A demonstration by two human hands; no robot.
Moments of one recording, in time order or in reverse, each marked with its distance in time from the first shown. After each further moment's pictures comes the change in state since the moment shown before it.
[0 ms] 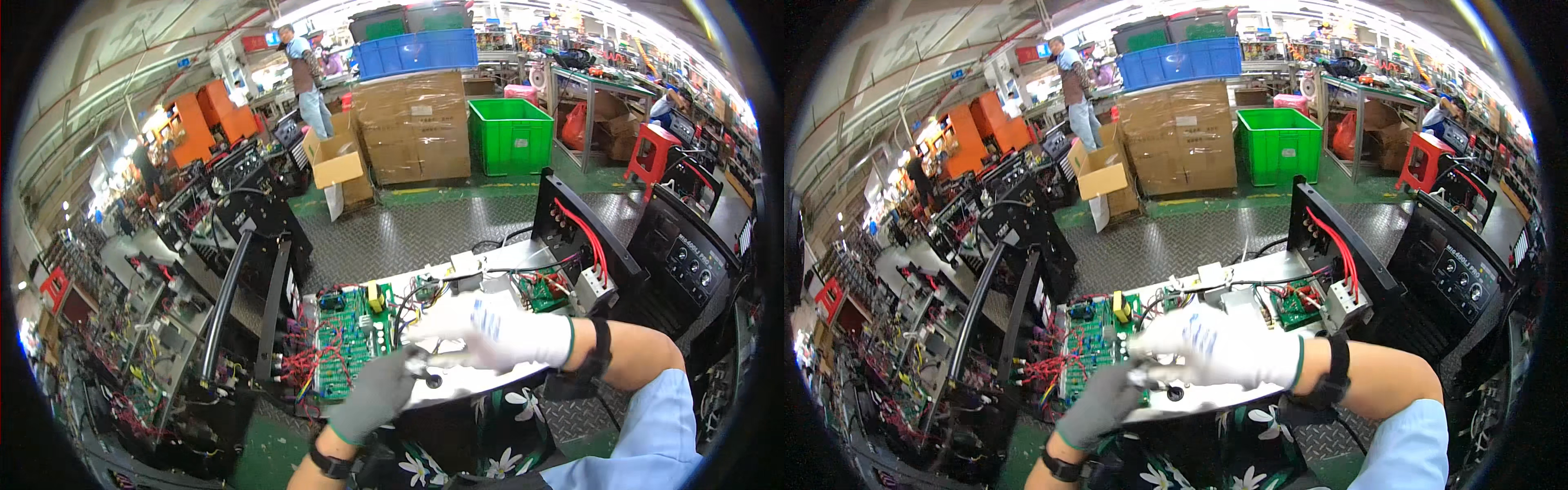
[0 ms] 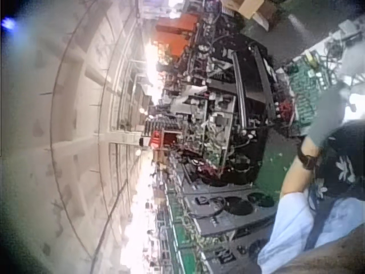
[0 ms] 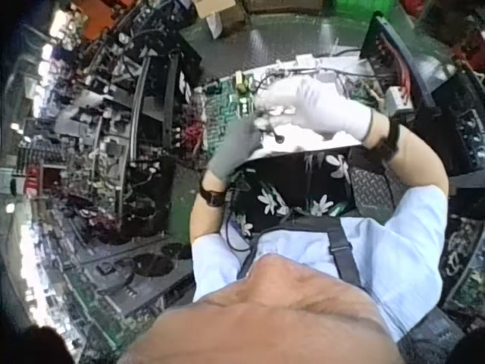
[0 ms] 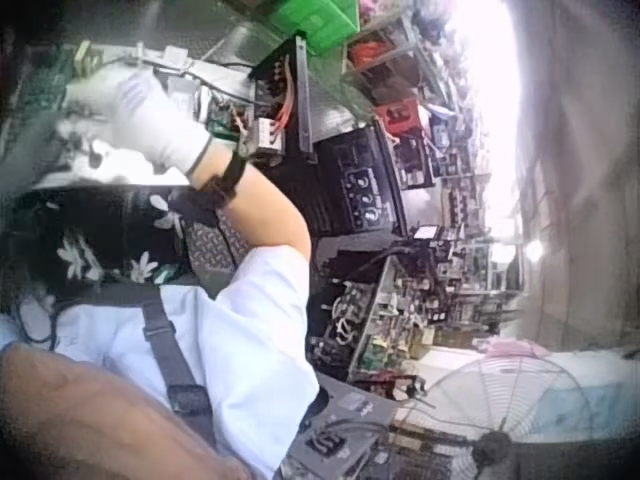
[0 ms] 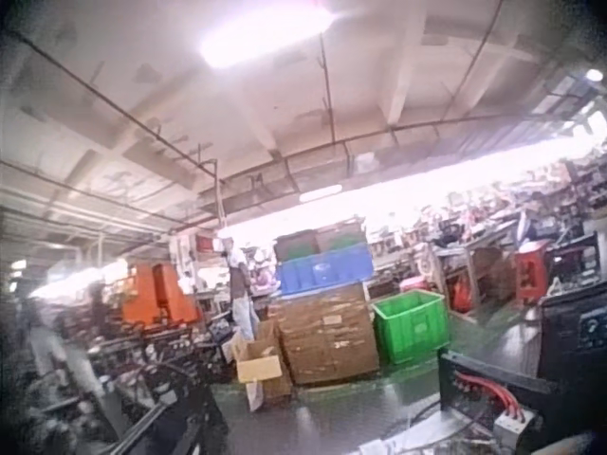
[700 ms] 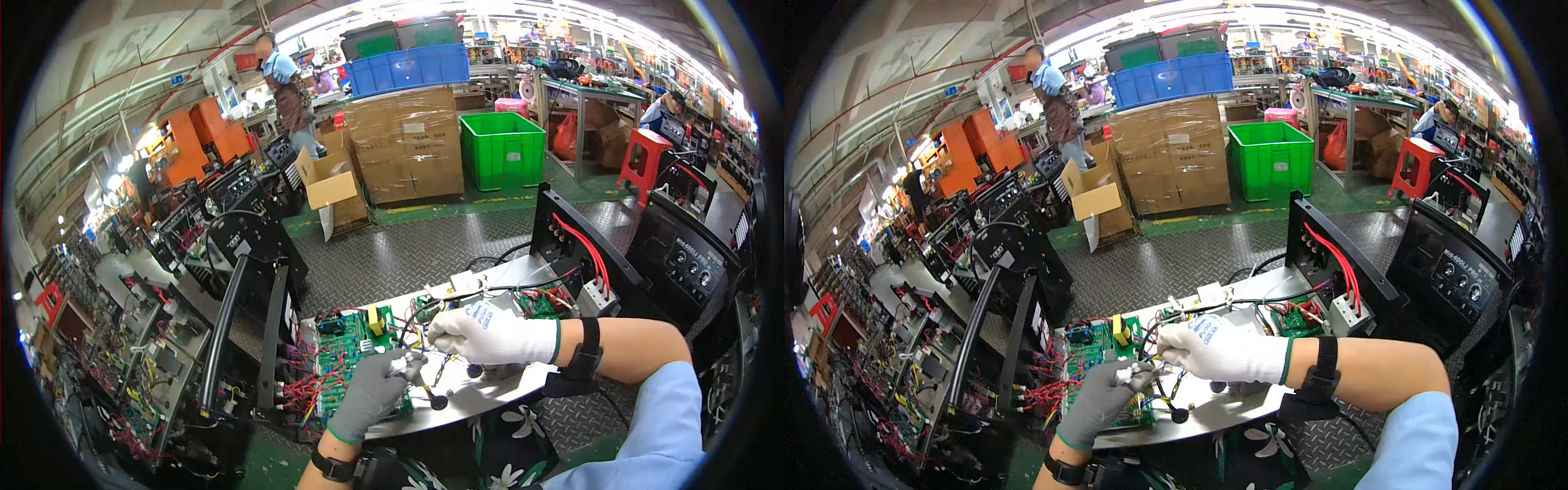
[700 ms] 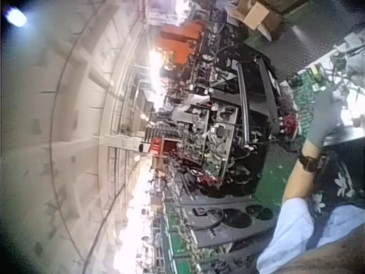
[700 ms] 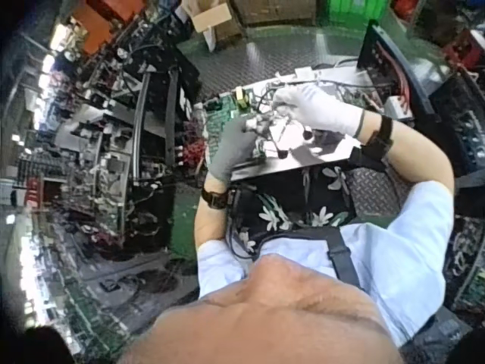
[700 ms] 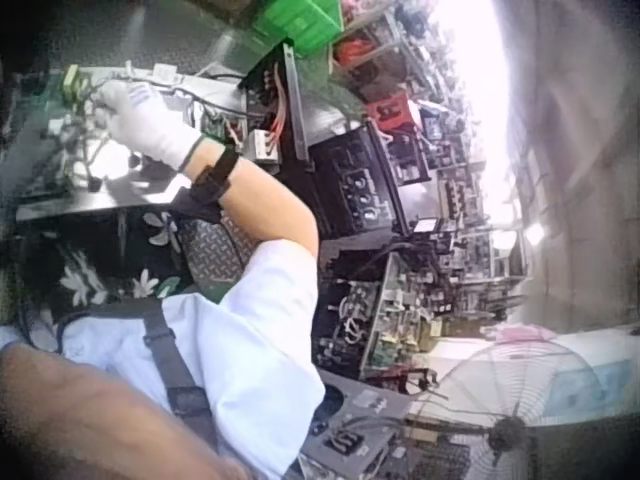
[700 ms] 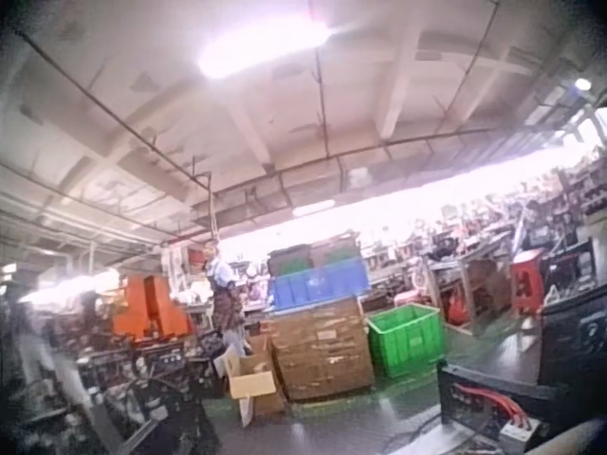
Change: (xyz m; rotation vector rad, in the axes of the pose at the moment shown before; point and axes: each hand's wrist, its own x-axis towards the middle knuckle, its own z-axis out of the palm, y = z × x) left_hand 0.035 -0.035 0.000 -0.187 0.099 0.020; right_hand 0.003 0.032 0.011 0.177 0.001 0.465
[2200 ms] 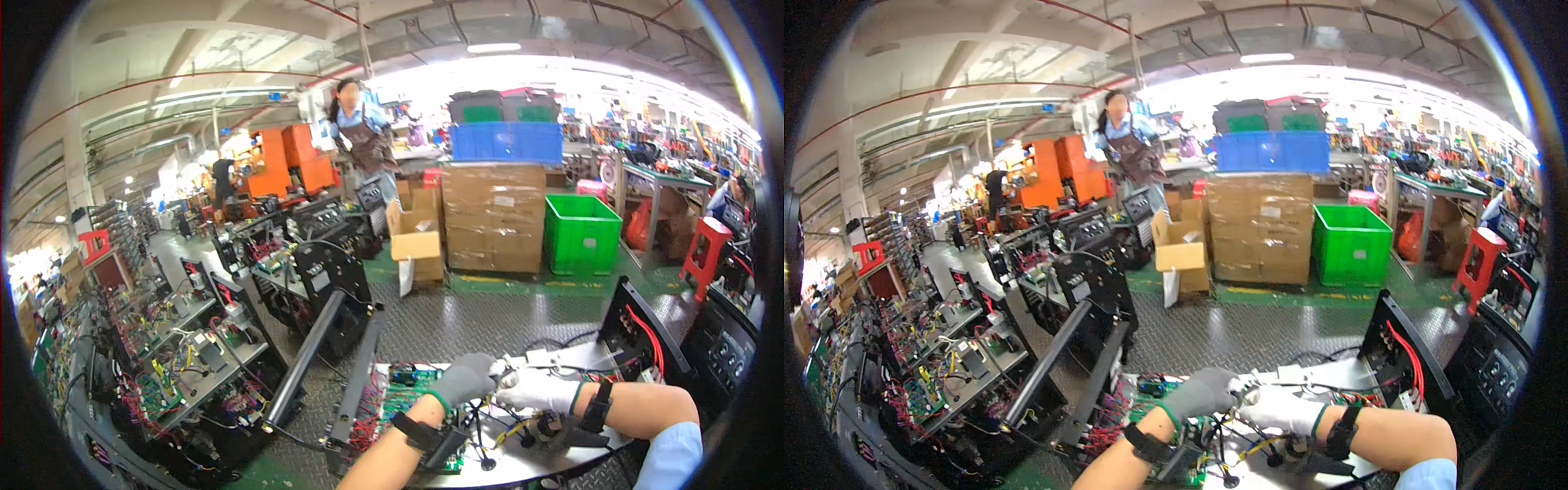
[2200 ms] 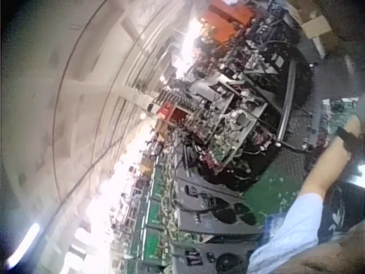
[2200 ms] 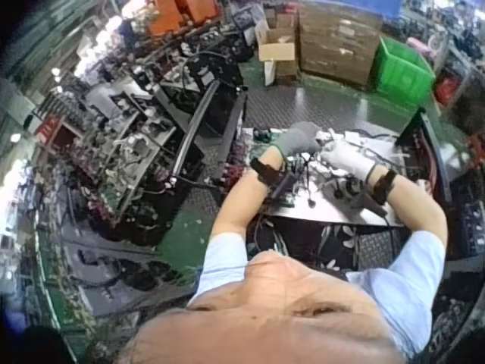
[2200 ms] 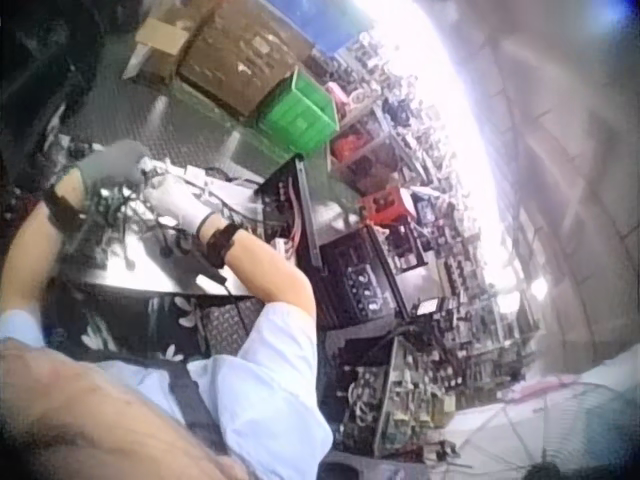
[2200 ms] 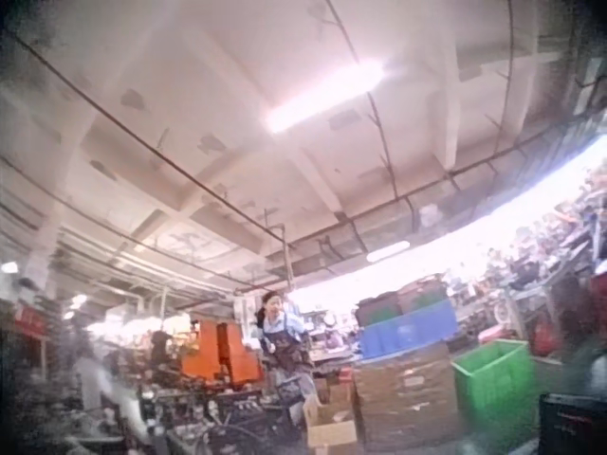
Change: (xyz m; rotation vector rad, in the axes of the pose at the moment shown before) left_hand 0.116 0.001 -0.016 0.447 -0.278 0.111; right_hand 0.051 0.040 0.021 0.059 -0.241 0.460
